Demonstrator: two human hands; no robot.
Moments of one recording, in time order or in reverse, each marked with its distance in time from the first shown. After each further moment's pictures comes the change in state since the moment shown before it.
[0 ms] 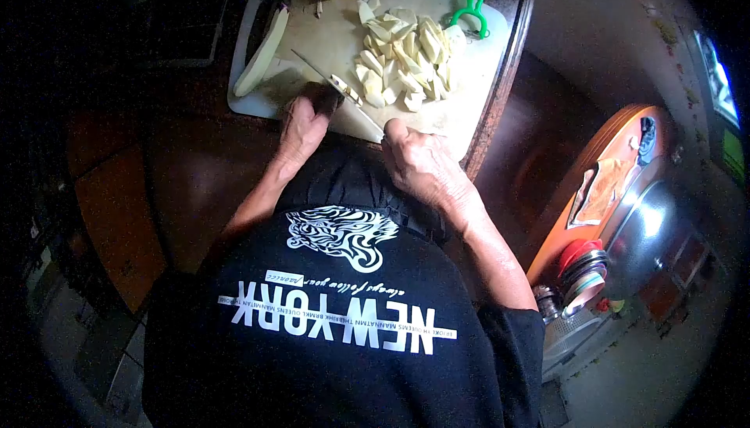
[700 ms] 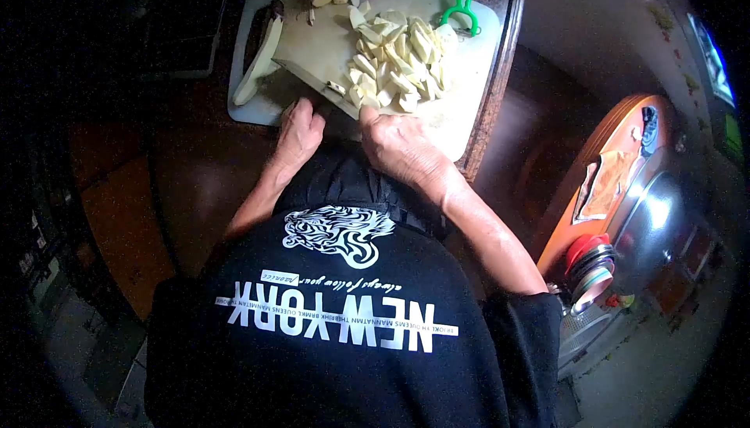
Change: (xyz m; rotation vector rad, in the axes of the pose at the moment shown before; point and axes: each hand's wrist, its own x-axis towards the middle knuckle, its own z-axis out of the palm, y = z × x) left_hand -0.005 -0.018 0.001 0.235 0.041 0.092; right_hand 0.031 0.009 0.028 -0.044 0.105 -0.146
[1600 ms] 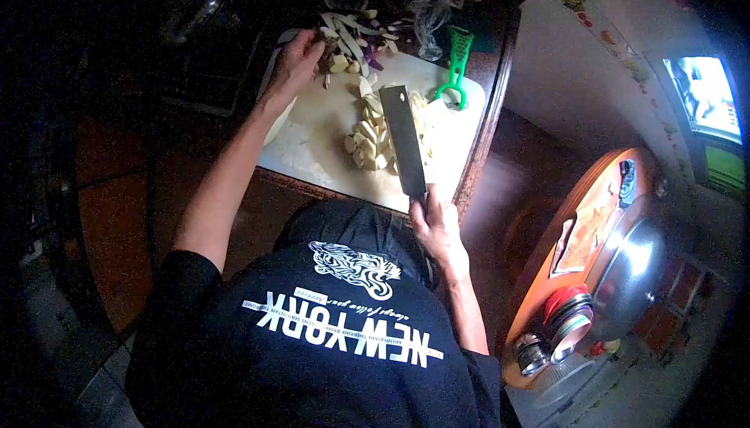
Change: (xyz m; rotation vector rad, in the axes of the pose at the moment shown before) left_hand 0.195 0.006 -0.068 -0.492 0.165 0.179; right_hand -0.066 0.009 -0.033 0.365 0.200 0.503
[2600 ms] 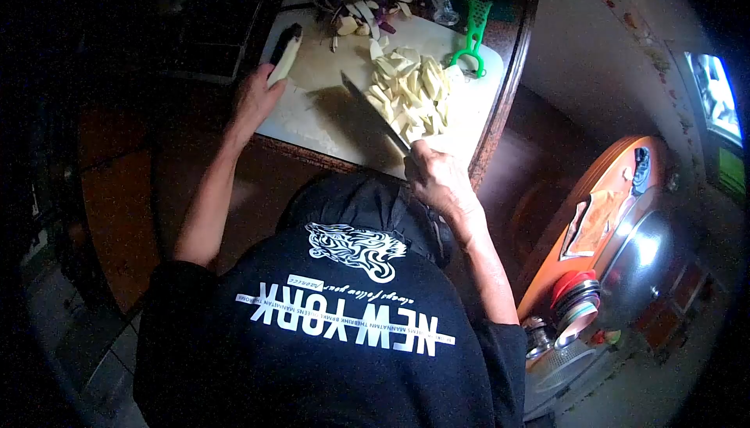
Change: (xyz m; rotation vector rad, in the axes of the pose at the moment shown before) left_hand -0.119 -0.016 -0.069 0.610 -0.097 -0.260; right_hand 0.035 -0.003 0.005 -0.374 -0.202 -0.329
